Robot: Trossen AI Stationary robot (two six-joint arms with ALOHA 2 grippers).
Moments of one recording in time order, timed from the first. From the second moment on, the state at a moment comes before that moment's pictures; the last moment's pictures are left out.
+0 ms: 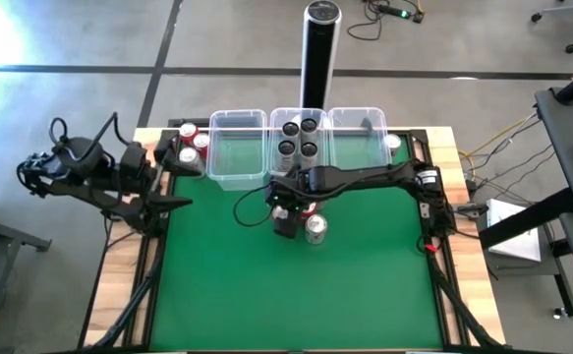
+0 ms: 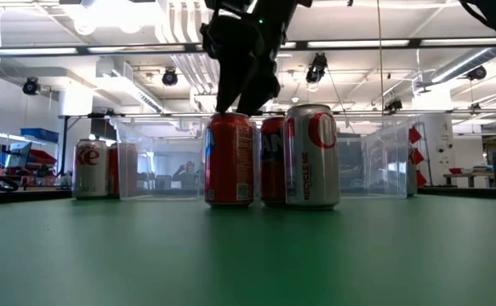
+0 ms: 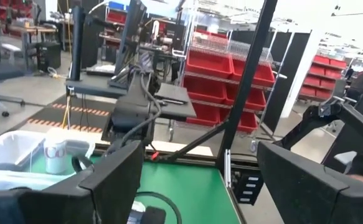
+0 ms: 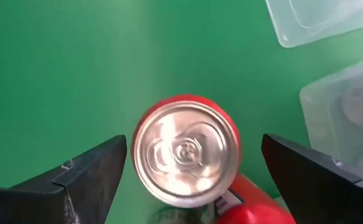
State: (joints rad) left arm -0.29 0.75 1.22 -0.46 -0.17 -0.21; right arm -0.02 2.09 1.84 -0.89 0.02 0.19
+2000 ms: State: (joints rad) left arm -0.29 0.70 1.22 -0.46 -0.33 -0.08; right arm -0.23 1.71 2.03 -1.41 0.45 0.40
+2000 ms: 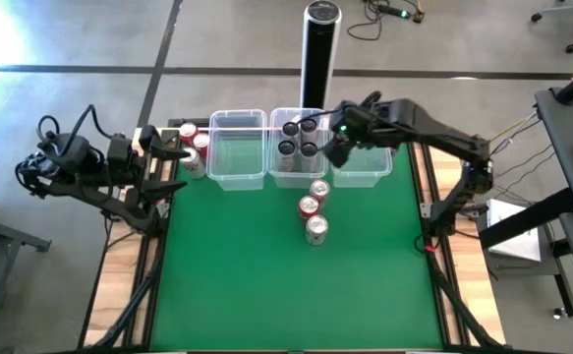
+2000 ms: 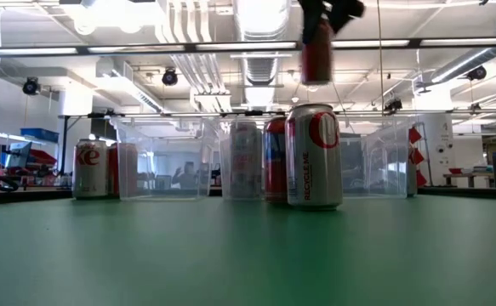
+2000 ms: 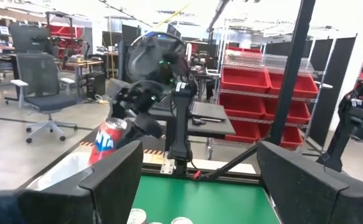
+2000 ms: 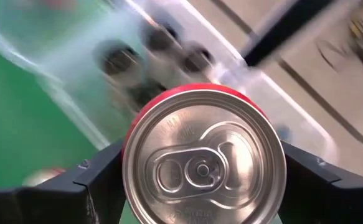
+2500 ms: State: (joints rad) left arm -0.29 0.69 1.22 -0.46 -0.37 -0.05; right arm -0.61 1.52 1.49 -1.04 0.13 0.16
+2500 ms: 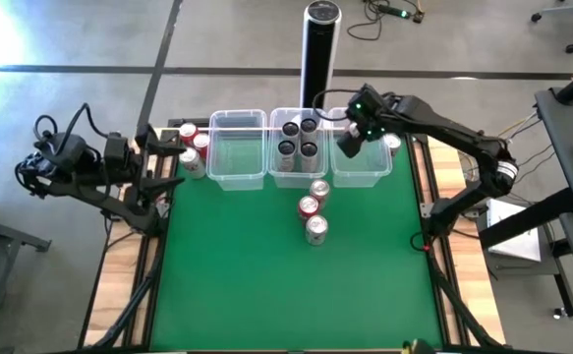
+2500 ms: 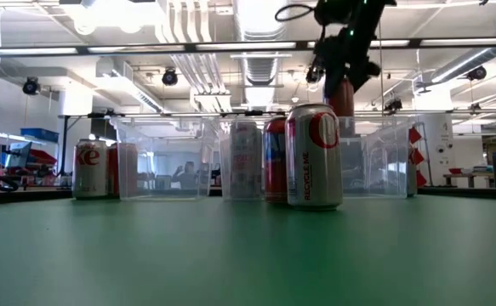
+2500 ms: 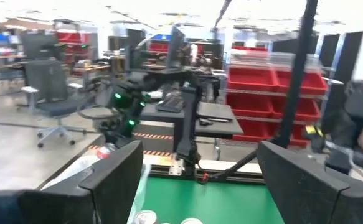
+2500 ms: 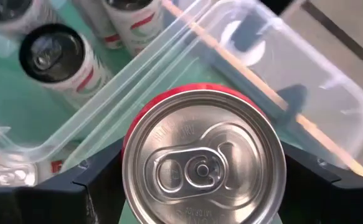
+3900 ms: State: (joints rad) left arm -0.29 0.55 1.22 -0.49 -0.78 -0.08; right arm -0.80 1.74 1.28 -0.63 0.03 0.01
